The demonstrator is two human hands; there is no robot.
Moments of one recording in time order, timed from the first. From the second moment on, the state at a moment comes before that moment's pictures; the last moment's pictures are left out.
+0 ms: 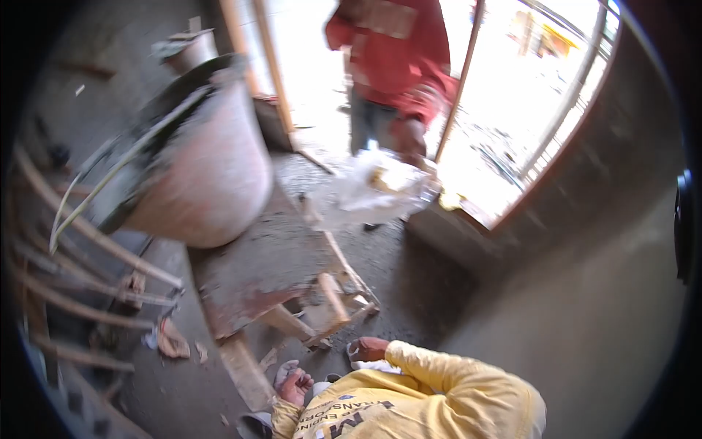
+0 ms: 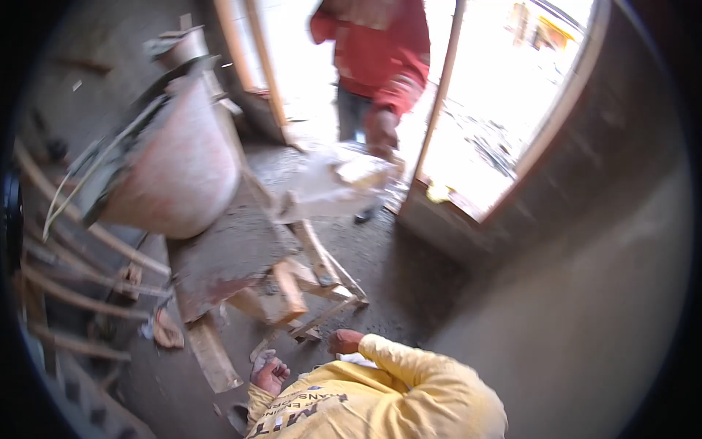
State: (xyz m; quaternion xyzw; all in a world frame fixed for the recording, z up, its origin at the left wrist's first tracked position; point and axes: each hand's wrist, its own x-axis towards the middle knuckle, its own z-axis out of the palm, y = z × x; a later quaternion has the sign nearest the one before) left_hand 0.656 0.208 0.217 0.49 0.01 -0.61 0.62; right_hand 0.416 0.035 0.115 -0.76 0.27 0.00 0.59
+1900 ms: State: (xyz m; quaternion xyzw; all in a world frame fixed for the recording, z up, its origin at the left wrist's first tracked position) left_hand 1.362 0.645 0.178 0.26 0.29 -0.42 0.82; right_hand 1.448 0.457 0.236 -0.79 -0.47 0.09 0.38
